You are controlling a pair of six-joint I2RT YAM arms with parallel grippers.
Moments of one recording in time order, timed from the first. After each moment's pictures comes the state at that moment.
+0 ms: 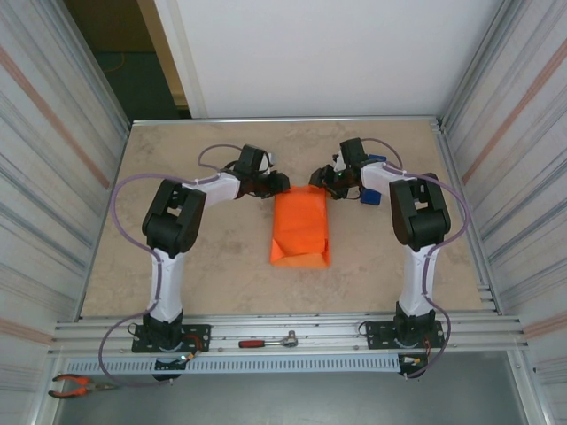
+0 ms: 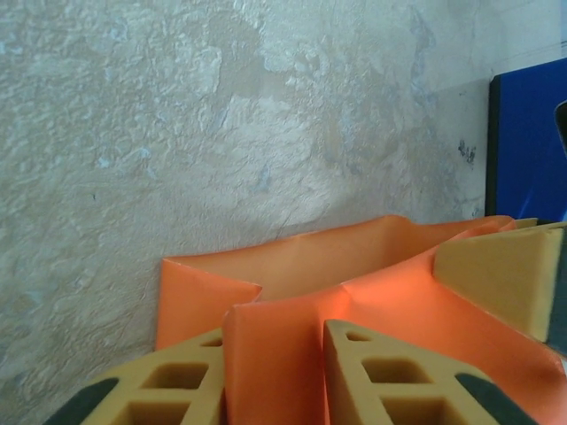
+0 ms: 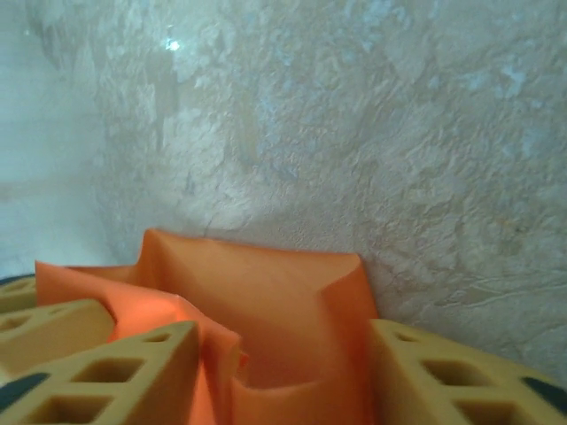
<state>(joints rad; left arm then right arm) -0.46 2.13 1.42 -0.10 0.45 -0.64 0.27 2.09 1.39 -0.31 -0.50 0.70</state>
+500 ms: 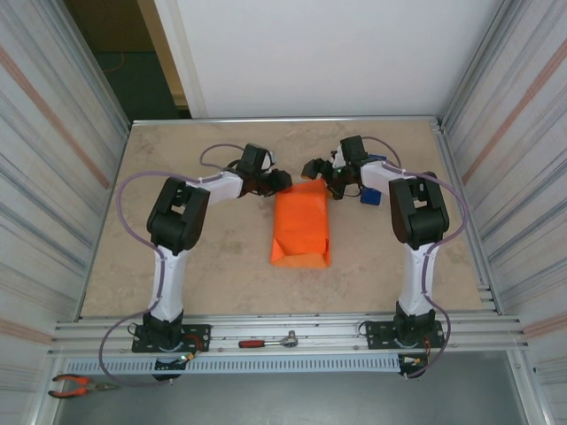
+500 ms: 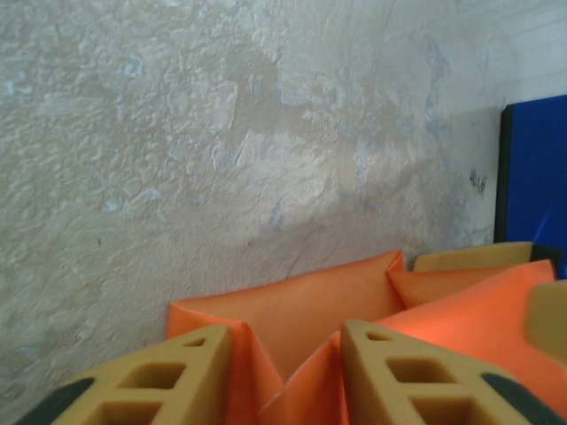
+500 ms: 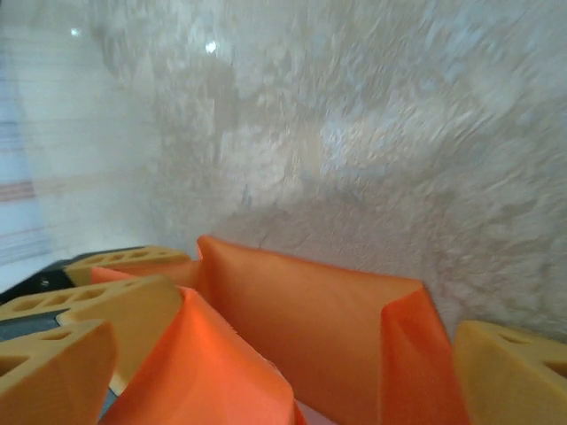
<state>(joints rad) -0.46 2.18 1.47 -0.10 0.42 -0.67 0.26 2.09 1.42 -0.27 -0.57 0.73</state>
